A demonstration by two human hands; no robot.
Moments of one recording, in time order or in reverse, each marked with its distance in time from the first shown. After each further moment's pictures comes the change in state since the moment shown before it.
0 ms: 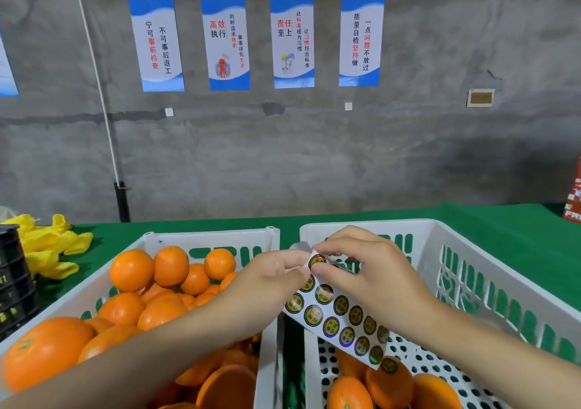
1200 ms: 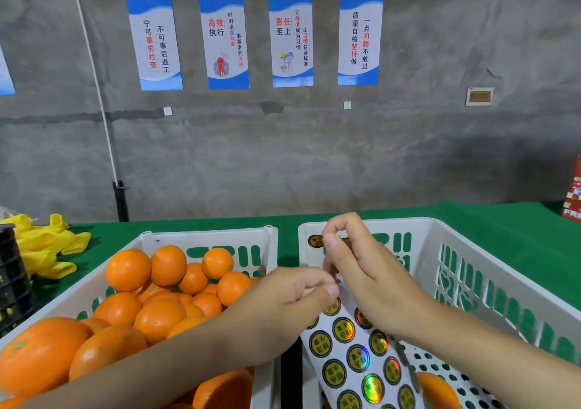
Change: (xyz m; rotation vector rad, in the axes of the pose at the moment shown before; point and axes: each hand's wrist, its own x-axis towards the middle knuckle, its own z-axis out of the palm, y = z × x) left_hand -0.010 -0.002 0.015 0.259 -0.126 0.166; right_hand -0.002 -0.010 -0.003 0.199 -0.096 -0.022
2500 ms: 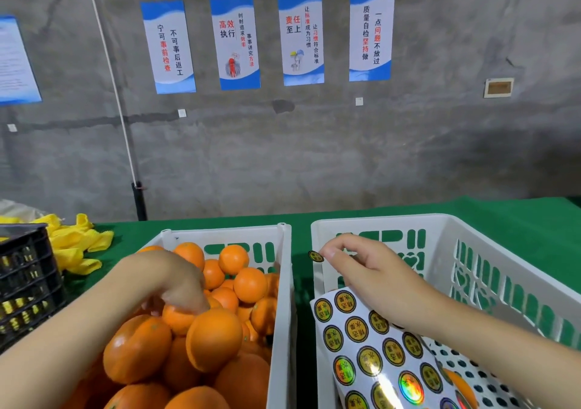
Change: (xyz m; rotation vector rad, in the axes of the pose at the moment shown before) left_hand -0.019 -0.042 -0.130 0.981 -0.461 -1.091; right_hand -0.001 0.009 0.007 0.162 -0.118 0.253
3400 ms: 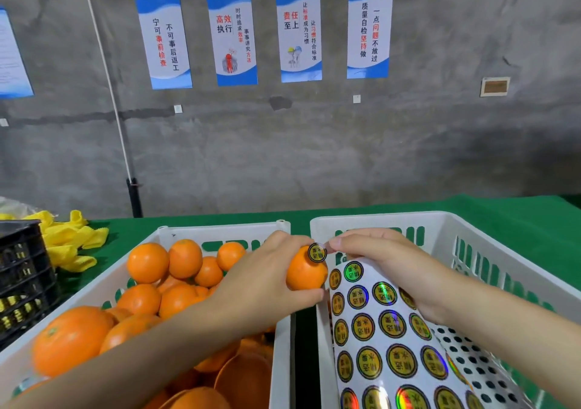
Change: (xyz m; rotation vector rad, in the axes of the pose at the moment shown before) left_hand -0.011 0.098 0.032 -0.528 0.908 0.737; right_hand 0.006 -0.017 -0.016 0.605 -0.105 0.378
